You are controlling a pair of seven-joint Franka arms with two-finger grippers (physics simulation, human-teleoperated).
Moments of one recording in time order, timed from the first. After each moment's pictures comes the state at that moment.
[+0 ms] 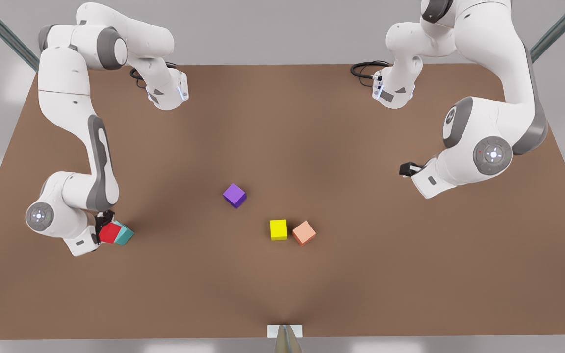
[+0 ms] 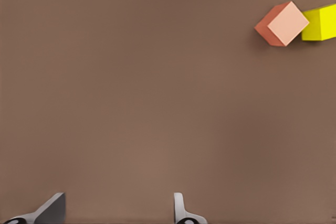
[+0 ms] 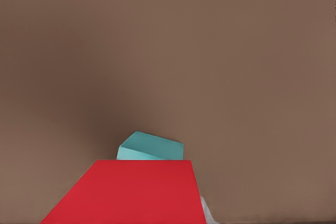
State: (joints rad) left arm -0.13 0.31 -0.10 -1.39 0.00 1.42 -0.01; right arm -0.03 0.60 -0.09 -1.60 0.01 2.10 -1.30
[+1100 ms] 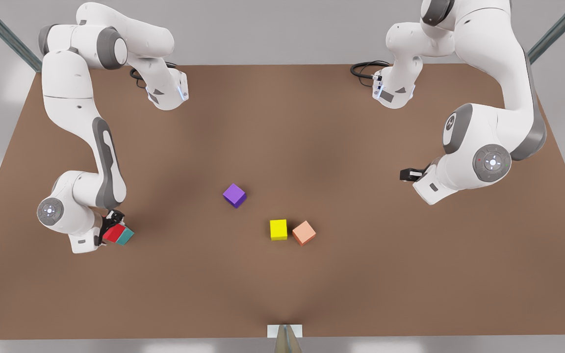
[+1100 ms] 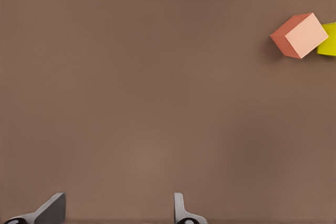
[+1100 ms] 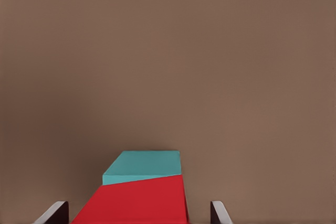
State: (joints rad) left arm -0.12 0.34 -0.09 -1.38 0.01 1.42 -0.09; right arm -0.03 0.60 -0.09 -1.69 0.03 2.24 -1.08
